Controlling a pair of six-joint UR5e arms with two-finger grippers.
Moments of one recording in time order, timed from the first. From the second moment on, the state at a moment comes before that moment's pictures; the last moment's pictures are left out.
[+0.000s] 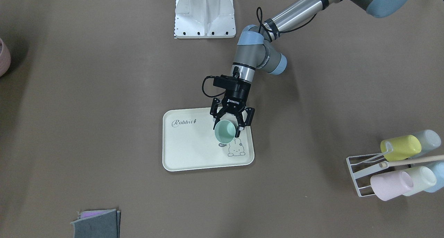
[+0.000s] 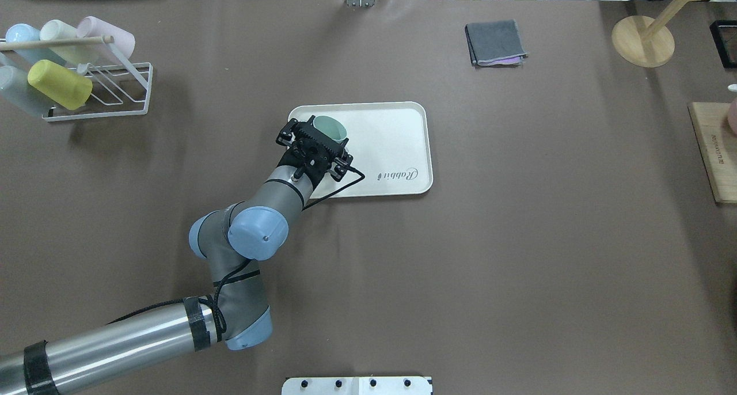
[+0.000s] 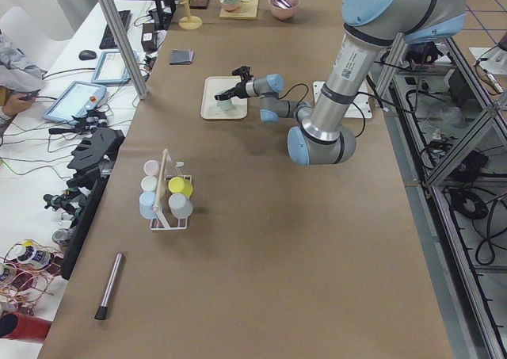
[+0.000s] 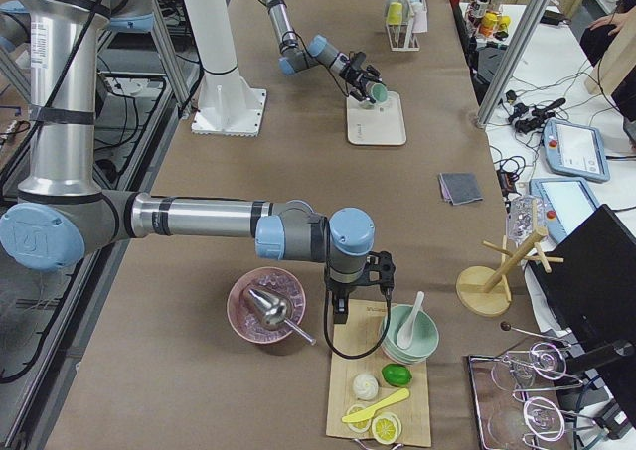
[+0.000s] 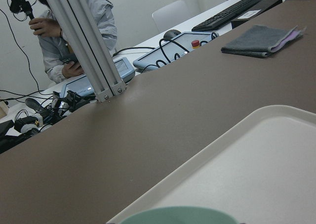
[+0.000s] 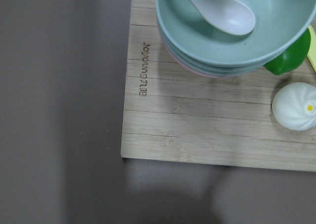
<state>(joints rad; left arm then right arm) -0.39 -2.25 -1.22 -2.66 -0.95 -0.47 1.55 -1.68 1.68 -1.58 2.34 -0.03</state>
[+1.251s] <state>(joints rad) -0.35 -2.32 -1.21 -2.66 -0.93 -0.52 1.56 -1.68 1.68 -1.58 2.34 -0.03</state>
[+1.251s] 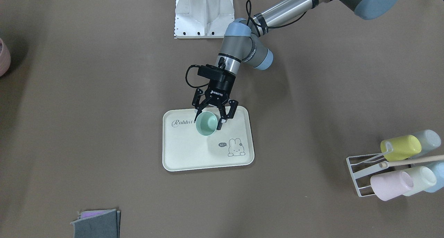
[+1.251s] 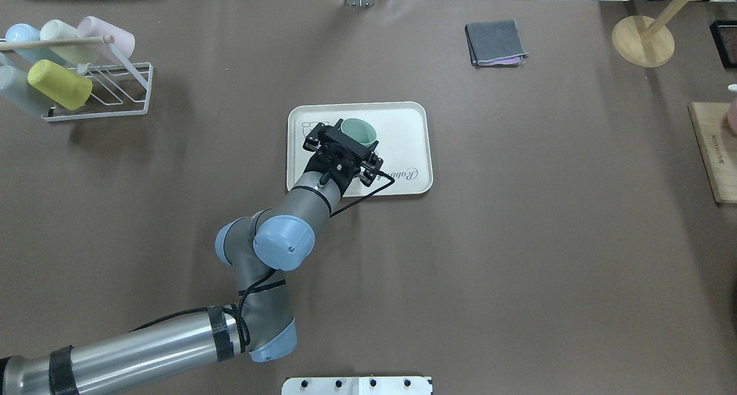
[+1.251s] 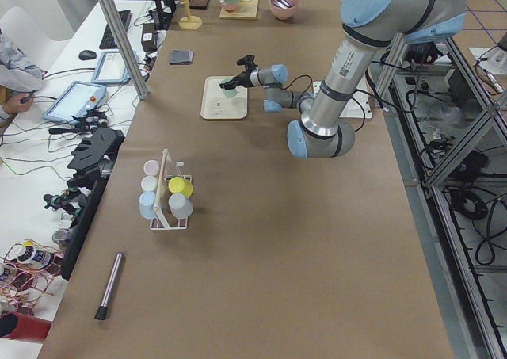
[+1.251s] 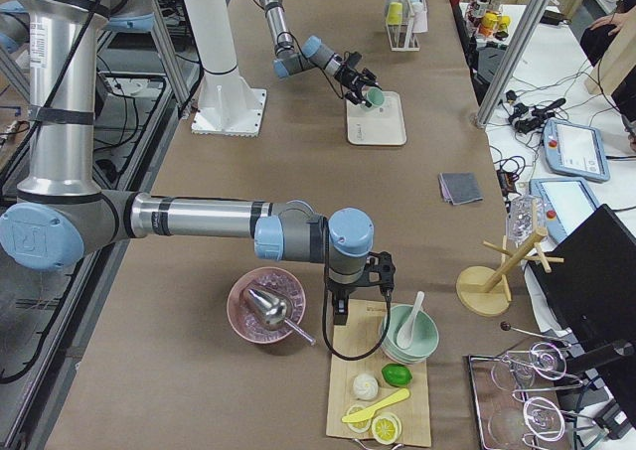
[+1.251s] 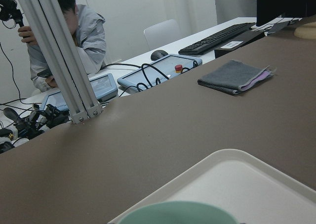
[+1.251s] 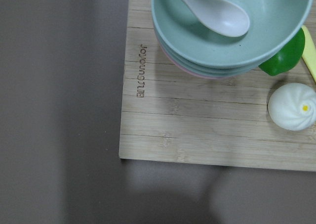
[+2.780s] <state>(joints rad) -0.32 -2.35 -1.18 -2.69 -0.90 -0.54 1.56 -1.68 1.68 -1.58 2.34 -0.03</state>
